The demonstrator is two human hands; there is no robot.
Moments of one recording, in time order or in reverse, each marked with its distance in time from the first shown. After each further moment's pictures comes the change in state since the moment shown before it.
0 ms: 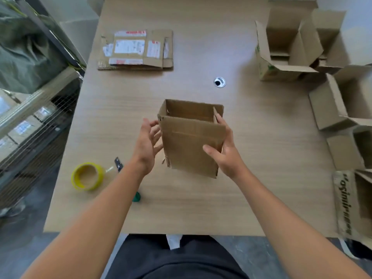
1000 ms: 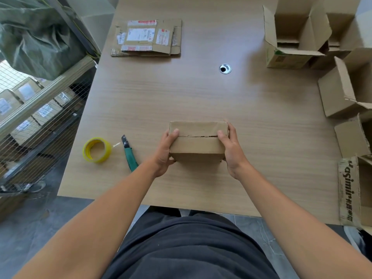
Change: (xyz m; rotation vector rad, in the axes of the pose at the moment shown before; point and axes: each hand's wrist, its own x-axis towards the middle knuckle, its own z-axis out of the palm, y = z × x) left_hand -0.059 -0.077 0.022 0.136 -0.029 -0.195; right_hand -0.052 0.031 -0.009 0.255 0.061 0.317
